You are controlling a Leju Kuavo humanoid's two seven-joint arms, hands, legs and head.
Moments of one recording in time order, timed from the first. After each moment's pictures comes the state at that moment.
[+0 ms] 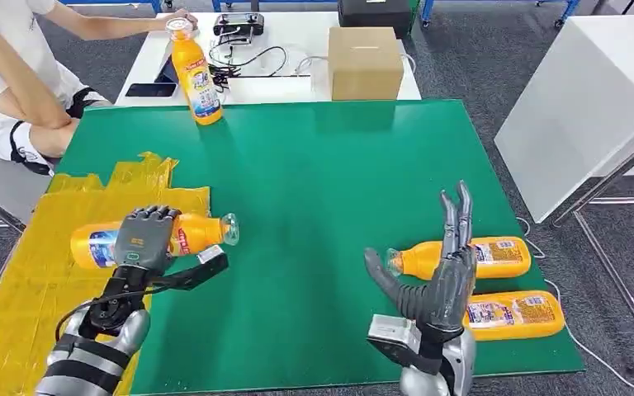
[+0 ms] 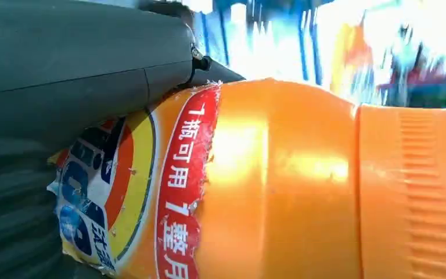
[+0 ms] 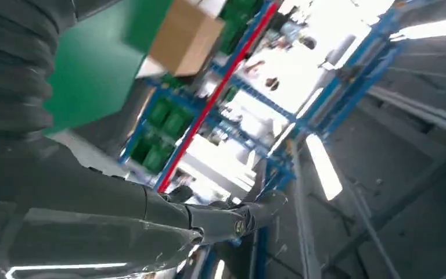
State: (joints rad) left arm -0.26 0.09 -0.24 -1.28 -1.41 0.28 0.12; right arm 0.09 0.11 0.28 -1.78 0.76 -0.64 -0.35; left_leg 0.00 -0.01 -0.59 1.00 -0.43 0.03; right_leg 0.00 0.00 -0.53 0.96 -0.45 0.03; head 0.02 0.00
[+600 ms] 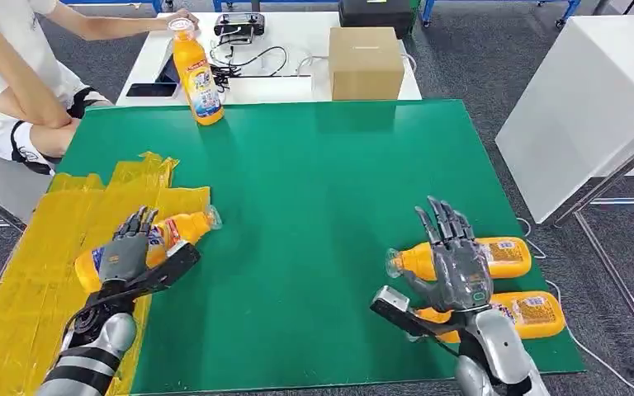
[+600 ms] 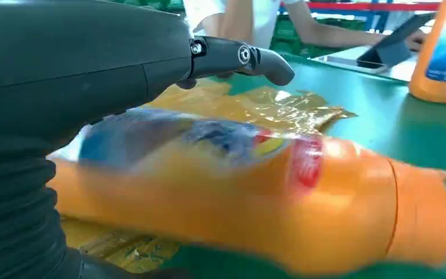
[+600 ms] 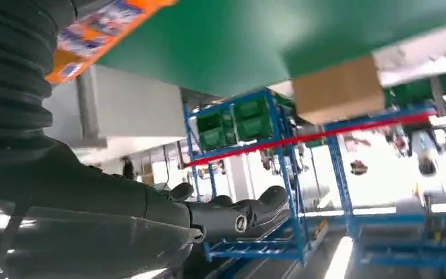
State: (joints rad) left arm -0.25 0.07 -0.10 -1.12 -1.07 0.33 0.04; right arm 0.05 -0.19 0.19 -1.68 1.13 -0.25 -0.04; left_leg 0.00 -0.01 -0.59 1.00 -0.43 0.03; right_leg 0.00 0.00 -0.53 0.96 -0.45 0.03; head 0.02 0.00
